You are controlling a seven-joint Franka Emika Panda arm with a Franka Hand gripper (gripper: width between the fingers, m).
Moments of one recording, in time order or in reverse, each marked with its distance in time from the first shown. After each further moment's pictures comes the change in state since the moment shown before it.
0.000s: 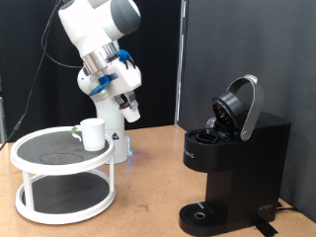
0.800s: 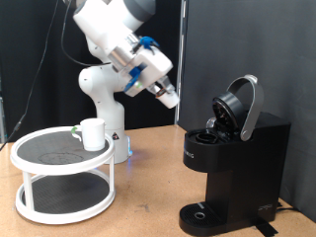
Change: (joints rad) arm 0.154 0.063 0.043 0.085 0.348 0.042 0.051
